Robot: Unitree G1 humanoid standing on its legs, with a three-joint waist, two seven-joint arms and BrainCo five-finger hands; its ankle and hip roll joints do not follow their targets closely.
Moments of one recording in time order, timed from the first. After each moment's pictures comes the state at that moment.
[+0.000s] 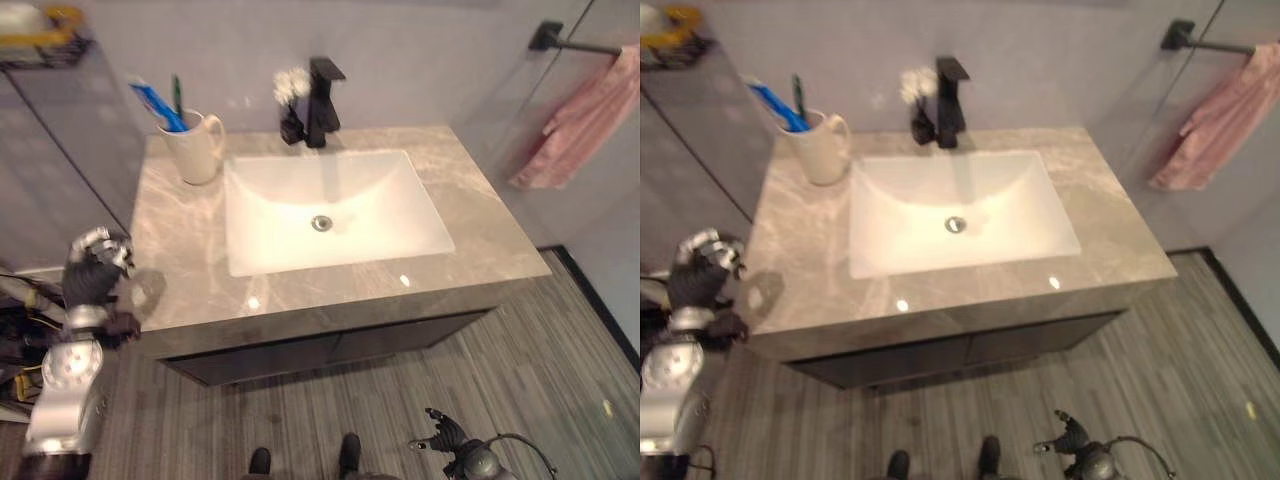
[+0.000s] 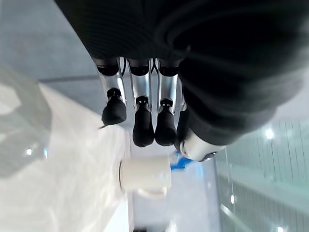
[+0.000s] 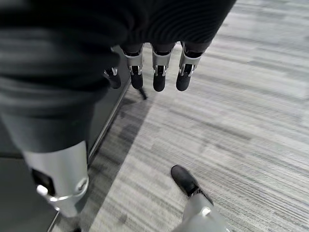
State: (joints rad) left arm 0.13 0.55 0.22 -0.07 -0.53 -0.15 0.17; right arm 0.03 -0.34 0.35 1.00 -0.12 -0.08 -0.04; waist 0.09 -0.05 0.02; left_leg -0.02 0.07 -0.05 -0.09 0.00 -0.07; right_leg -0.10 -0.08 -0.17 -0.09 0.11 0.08
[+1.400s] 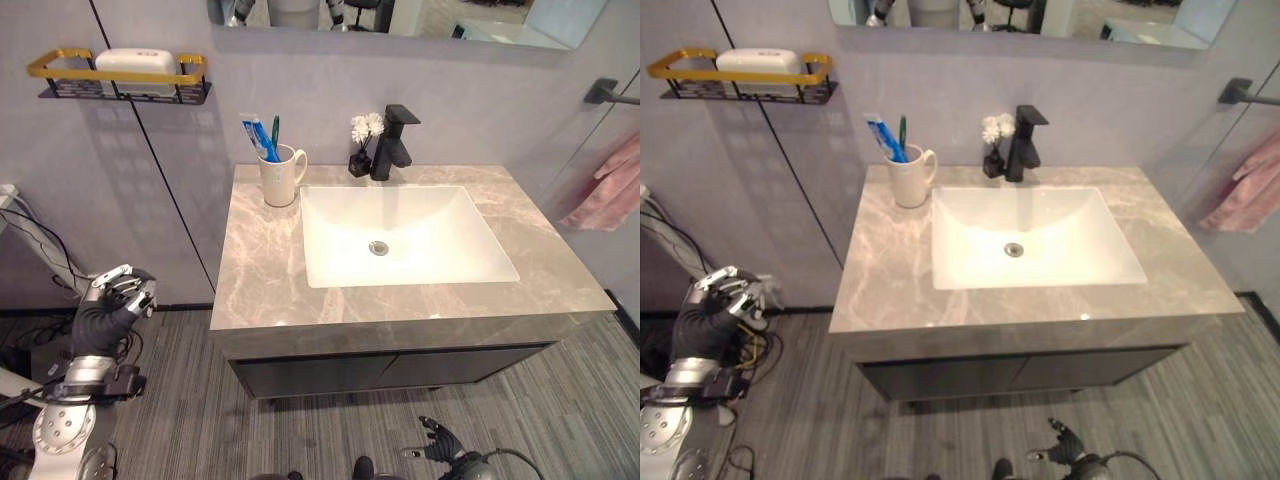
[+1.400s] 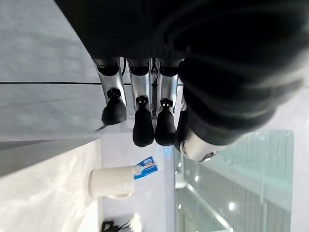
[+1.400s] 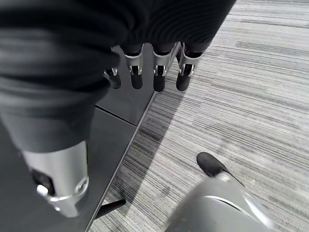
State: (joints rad) left arm 0.30 0.50 0.25 -0.25 -0.54 -0.26 -0.07; right arm 0.06 -0.30 0.30 0.97 -0.09 -0.13 -0.01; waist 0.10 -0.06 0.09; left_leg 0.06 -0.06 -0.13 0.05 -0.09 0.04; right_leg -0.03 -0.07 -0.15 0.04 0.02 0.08
